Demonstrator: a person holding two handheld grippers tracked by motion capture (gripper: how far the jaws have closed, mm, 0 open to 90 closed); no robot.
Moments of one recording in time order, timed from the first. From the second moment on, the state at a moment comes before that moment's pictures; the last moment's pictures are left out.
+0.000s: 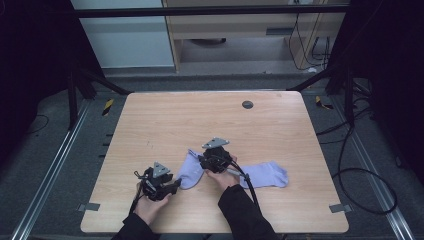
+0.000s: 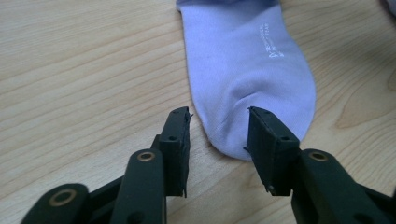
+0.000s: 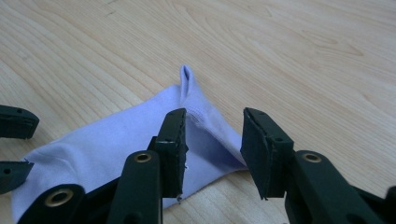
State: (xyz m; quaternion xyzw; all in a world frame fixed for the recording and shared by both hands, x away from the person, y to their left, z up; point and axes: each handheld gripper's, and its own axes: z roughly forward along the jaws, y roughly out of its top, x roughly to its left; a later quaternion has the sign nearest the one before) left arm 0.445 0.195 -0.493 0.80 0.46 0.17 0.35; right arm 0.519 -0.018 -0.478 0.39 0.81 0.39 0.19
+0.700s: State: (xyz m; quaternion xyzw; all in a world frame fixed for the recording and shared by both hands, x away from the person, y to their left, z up) left arm 0.456 0.196 -0.491 0.80 0.46 0.18 0.34; right arm 0.514 -0.026 -0.472 0.41 0.80 0.40 0.19
